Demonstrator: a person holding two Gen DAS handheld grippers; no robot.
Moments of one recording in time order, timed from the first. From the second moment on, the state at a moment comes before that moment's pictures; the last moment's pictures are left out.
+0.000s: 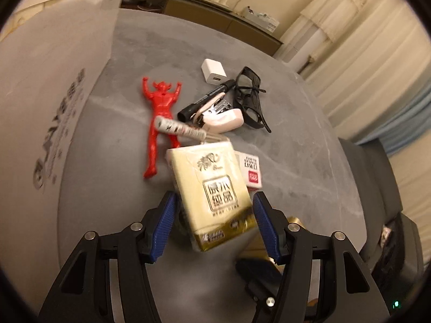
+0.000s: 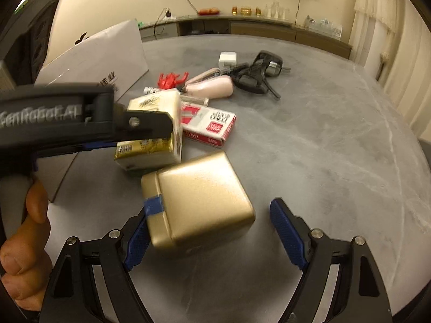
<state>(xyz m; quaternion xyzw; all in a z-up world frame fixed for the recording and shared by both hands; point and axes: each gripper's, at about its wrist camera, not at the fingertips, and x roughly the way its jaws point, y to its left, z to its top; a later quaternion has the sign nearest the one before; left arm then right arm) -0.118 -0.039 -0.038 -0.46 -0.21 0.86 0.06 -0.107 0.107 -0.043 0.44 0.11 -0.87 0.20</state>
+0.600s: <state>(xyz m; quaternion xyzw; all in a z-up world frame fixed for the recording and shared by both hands) -0.097 -0.051 0.014 -0.37 -0.18 0.91 0.08 -0.115 0.135 -0.018 0.45 -0.05 -0.86 0.24</state>
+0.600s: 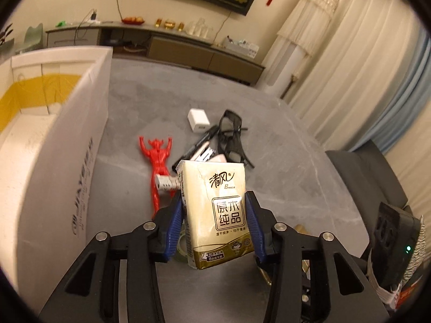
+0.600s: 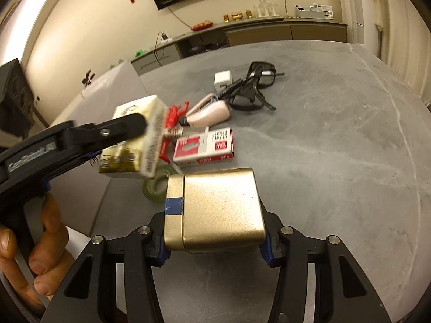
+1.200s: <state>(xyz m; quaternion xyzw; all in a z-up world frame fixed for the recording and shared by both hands) -0.040 -0.098 0.085 -0.28 -0.17 0.94 0.02 -0.095 0.120 0.027 0.36 -0.04 -0.89 0.29</state>
